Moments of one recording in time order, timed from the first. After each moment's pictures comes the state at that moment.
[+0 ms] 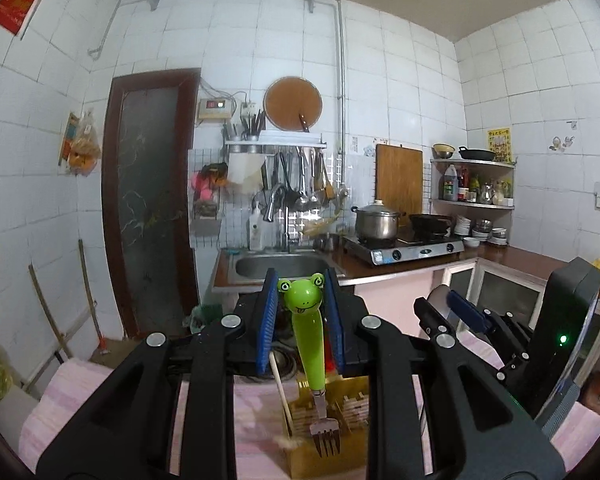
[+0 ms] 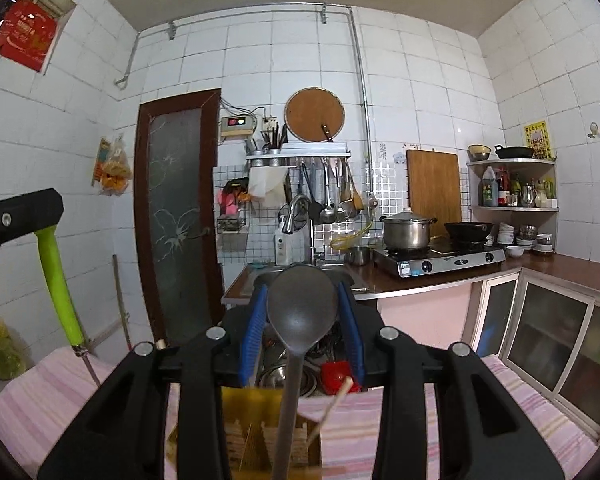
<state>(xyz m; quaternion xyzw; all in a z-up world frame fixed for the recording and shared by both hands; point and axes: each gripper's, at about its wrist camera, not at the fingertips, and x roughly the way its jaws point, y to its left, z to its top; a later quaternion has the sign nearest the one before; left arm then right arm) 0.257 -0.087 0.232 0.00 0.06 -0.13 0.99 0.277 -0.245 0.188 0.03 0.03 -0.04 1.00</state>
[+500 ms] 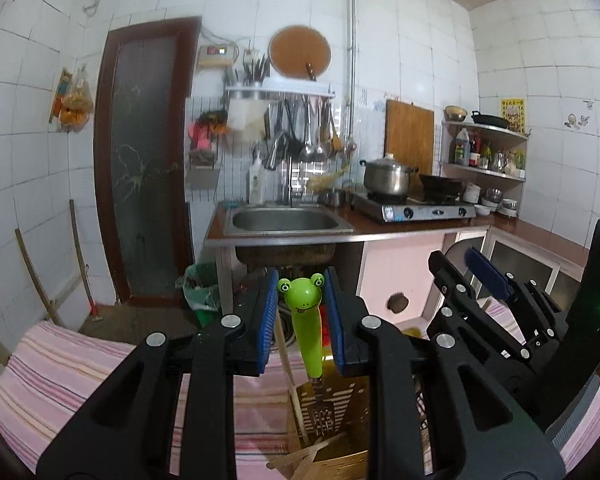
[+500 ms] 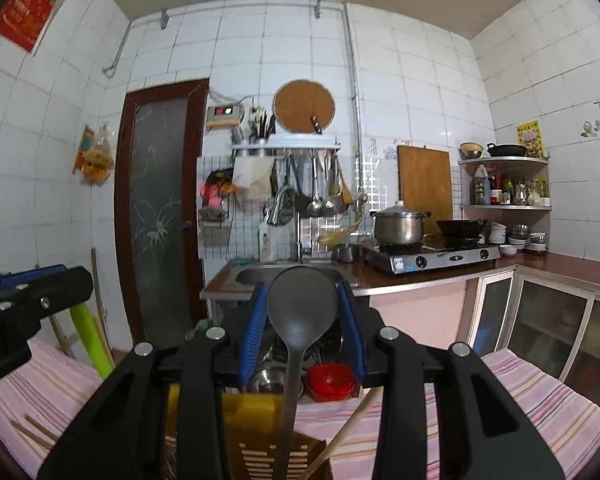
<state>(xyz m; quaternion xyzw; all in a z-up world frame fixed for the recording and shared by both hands) 0.344 -0.093 0.143 -0.01 0.14 -0.13 0.98 0.336 -0.235 0.123 0.01 0.03 -0.07 1.00</state>
